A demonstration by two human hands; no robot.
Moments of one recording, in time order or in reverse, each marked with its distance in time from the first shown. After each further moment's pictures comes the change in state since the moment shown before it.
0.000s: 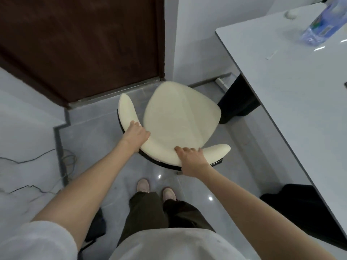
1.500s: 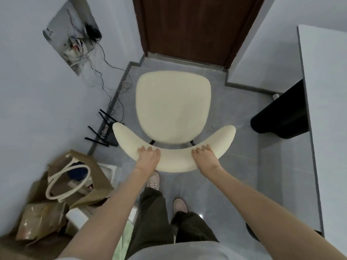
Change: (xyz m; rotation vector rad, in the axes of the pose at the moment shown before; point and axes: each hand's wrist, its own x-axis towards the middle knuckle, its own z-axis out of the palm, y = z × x) left_hand -0.286 0.399 0.056 -0.590 -0.232 -0.669; right_hand -0.226 0.023 0.182 -0.684 0.044 -0.473
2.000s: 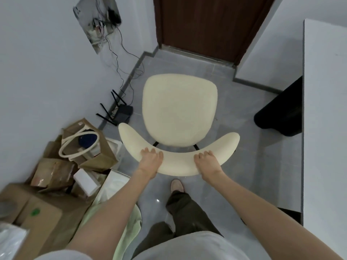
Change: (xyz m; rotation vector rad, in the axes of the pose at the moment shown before) left_hand -0.132 0.095 0.056 -0.021 -0.070 -0.040; right_hand -0.128 -0.032 0.088 -0.087 0.009 -0.103
